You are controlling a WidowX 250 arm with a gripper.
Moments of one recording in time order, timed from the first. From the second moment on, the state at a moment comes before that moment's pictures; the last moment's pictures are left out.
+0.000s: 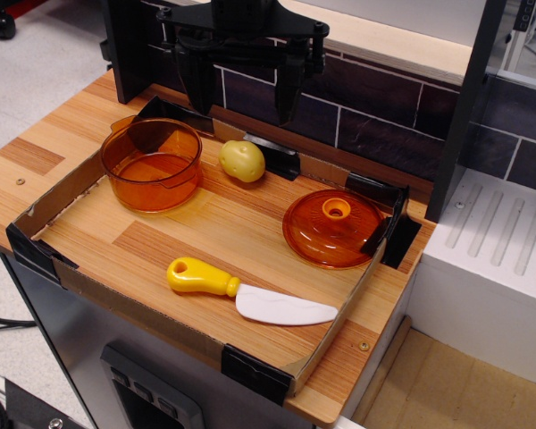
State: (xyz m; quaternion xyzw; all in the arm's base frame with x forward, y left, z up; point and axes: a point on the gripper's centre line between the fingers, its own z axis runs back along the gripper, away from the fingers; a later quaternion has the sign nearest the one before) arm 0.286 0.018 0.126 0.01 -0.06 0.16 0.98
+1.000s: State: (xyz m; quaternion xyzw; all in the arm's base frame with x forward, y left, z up) arm 0.251 0.013 0.086 -0.04 0.00 -0.20 0.98
